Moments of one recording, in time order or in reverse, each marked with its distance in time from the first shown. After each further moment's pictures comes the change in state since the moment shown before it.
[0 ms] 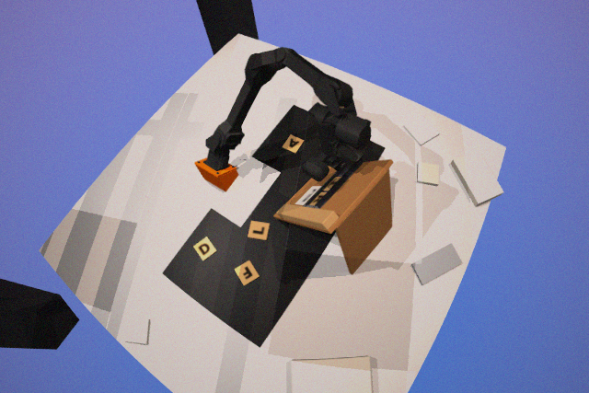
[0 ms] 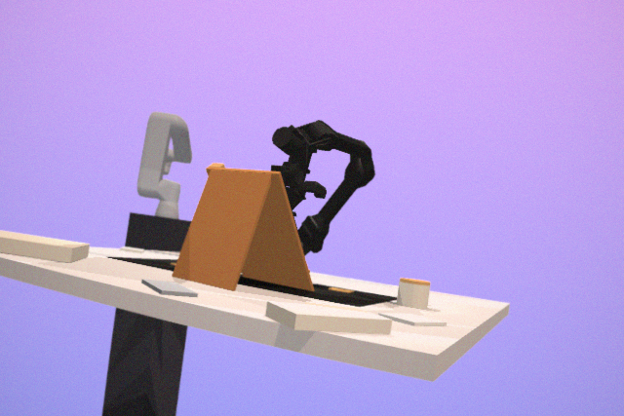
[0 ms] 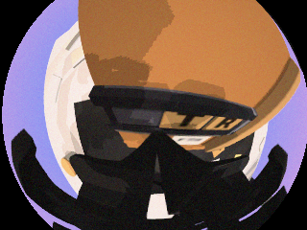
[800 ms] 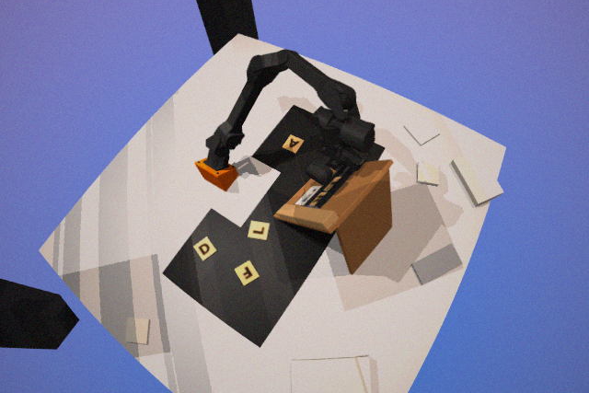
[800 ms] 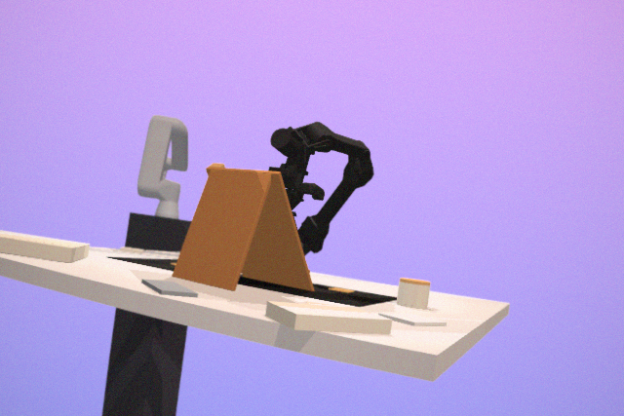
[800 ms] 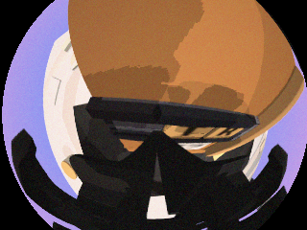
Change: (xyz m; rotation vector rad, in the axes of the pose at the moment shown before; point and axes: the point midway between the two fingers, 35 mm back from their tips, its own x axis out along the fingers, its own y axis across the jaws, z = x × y) arm 0.008 0.002 0.009 -0.001 -0.001 0.002
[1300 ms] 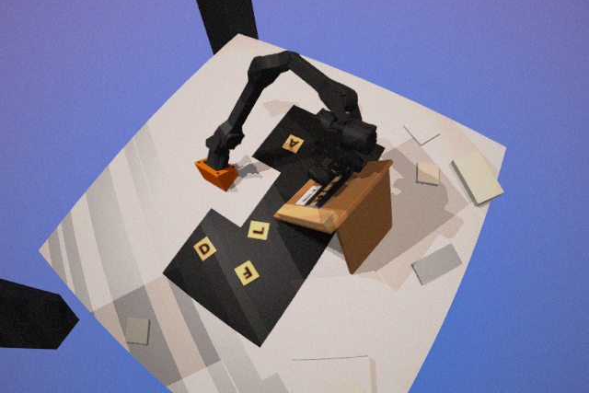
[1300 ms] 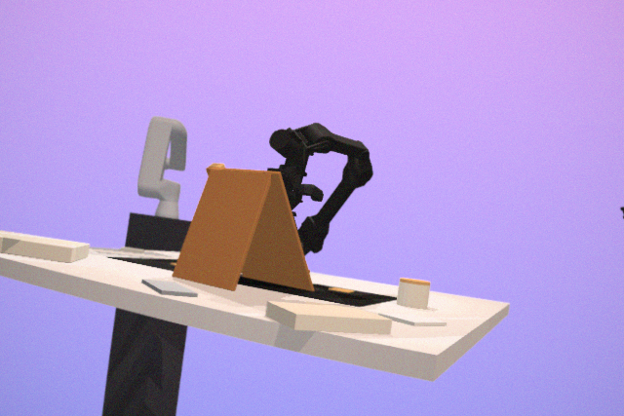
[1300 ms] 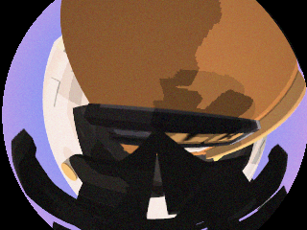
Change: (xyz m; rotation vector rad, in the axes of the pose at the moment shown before) arm 0.005 0.001 0.004 -0.001 0.000 0.001
